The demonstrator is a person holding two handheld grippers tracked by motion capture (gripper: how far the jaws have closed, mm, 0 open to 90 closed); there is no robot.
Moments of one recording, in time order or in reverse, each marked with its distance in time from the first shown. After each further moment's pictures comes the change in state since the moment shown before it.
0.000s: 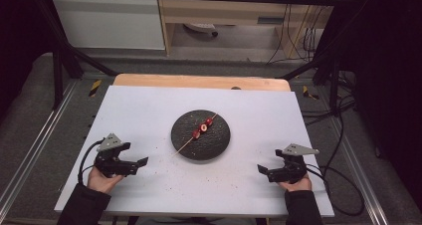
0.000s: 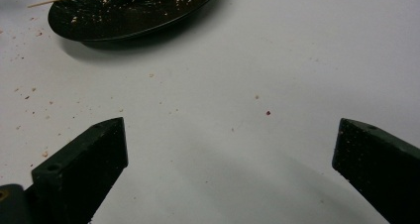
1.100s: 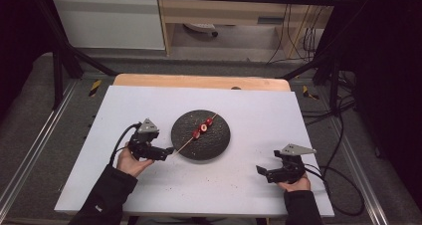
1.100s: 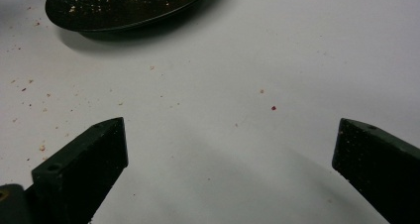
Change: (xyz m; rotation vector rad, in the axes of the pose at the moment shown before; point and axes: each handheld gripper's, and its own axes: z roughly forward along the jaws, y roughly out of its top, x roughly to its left) left arm -0.038 0.062 0.061 0.133 -0.020 0.098; right arm 0.001 -0.001 0.004 0.028 0.005 -0.006
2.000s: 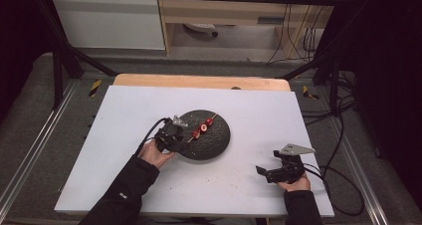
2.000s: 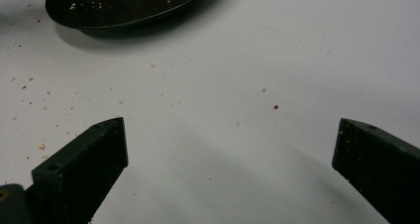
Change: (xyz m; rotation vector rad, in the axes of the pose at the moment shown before) left arm -0.025 0.039 0.056 0.190 -0.011 0.051; right arm 0.000 0.000 0.002 0.009 0.006 -0.003
